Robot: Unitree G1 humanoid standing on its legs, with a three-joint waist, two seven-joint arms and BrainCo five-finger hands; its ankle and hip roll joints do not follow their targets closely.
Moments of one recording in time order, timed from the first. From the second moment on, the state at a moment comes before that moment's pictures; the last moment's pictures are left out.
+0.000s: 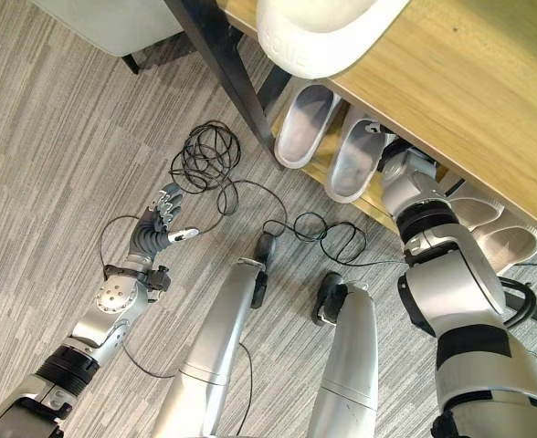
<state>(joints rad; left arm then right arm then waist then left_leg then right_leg) -0.29 0.53 -0.39 0.24 -0.49 -0.31 0.20 -1.20 -0.55 0.47 1.07 -0.30 0.19 -0.54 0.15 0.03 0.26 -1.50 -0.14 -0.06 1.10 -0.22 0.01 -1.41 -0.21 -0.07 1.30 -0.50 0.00</state>
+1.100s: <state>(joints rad) -0.41 0.44 -0.38 0.41 -0.48 -0.24 0.29 -0.84 -0.27 0.25 0.76 -0.14 0.14 -0.64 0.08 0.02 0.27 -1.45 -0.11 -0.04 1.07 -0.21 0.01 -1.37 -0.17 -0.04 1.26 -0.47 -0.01</state>
